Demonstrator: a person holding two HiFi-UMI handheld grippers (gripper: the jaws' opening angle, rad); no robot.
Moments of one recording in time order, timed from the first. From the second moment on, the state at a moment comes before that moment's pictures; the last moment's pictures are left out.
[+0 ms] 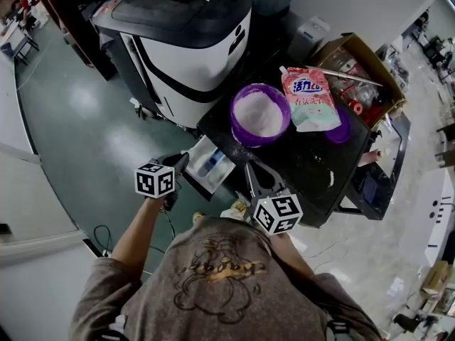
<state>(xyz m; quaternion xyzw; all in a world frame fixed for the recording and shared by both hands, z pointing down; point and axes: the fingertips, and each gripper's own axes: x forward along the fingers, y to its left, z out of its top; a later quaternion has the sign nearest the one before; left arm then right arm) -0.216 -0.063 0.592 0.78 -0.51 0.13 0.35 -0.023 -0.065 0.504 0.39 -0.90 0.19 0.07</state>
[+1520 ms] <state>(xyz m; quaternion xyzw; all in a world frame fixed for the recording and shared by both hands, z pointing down) -0.174 -0.053 0.608 0.82 -0.41 0.41 0.02 -0.012 -0.048 0.519 0.41 -0.88 0.21 0.07</state>
